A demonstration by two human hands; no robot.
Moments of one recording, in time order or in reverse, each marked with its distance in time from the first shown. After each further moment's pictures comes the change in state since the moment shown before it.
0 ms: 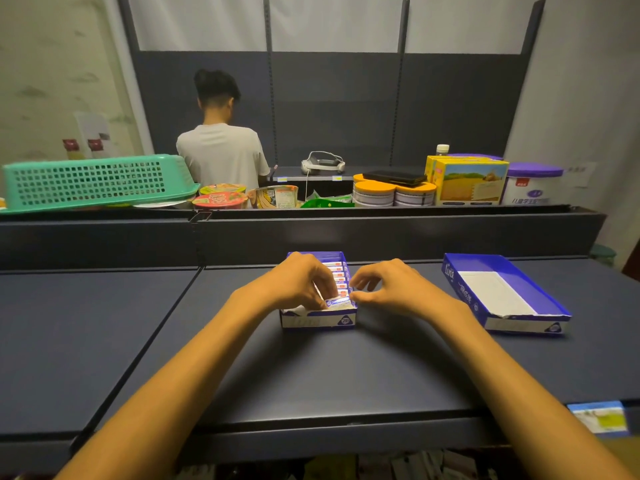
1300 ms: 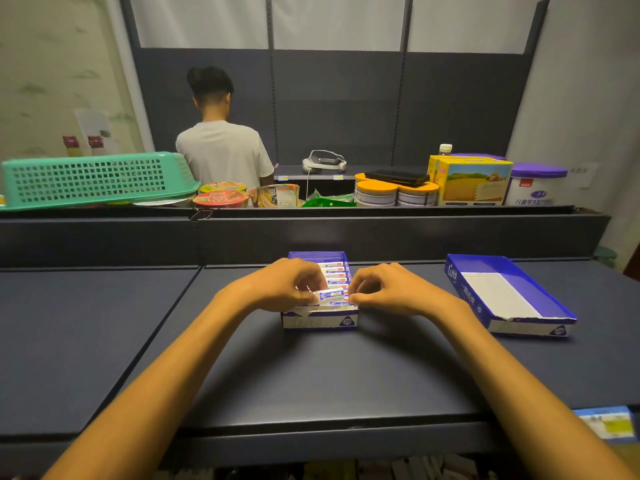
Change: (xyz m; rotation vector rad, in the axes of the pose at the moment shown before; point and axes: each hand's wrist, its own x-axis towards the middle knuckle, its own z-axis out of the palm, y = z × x) left_hand -0.010 -0.017 -0.008 0.025 -0.038 -0.033; right_hand 0.003 -0.003 -0.001 0.114 -0.125 0.021
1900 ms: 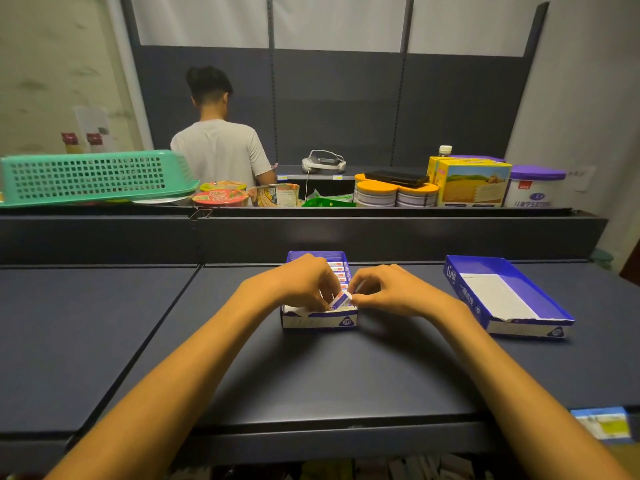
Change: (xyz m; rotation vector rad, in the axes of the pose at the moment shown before) left_hand 0.016 0.027 0.004 0.140 -0.101 0.018; right_hand -0.001 -0.001 0.000 0.005 -0.005 -0.002
